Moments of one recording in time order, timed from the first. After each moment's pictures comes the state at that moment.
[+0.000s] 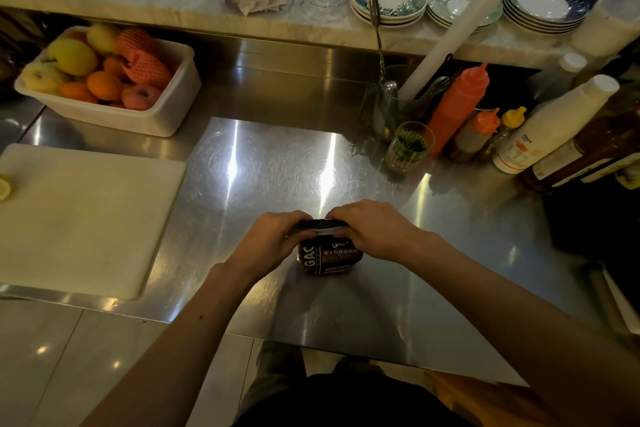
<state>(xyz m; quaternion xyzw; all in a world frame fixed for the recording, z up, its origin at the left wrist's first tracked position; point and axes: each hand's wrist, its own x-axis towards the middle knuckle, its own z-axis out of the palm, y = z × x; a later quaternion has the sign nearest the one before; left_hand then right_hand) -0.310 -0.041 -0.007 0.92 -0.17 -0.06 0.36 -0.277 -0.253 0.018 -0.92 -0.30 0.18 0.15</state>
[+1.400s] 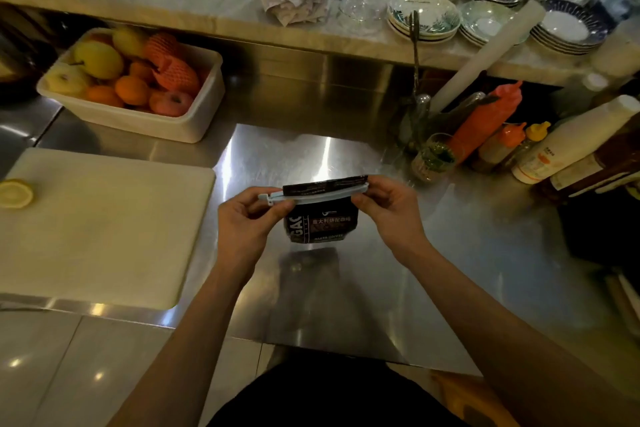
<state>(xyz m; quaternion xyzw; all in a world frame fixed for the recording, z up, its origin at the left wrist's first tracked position) -0.308 0.042 0.035 0.68 0.09 0.04 0.73 -0.283 -0.177 0.041 -0.75 0.01 0.03 0.66</state>
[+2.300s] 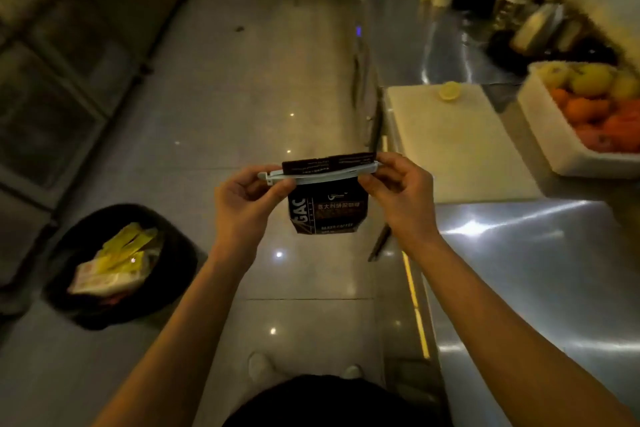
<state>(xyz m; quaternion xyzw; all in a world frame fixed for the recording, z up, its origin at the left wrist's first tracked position) -0.714 0.029 0.101 0.51 0.46 0.56 0.47 -0.502 0.024 0.090 -0.52 -0.48 0.42 0.57</state>
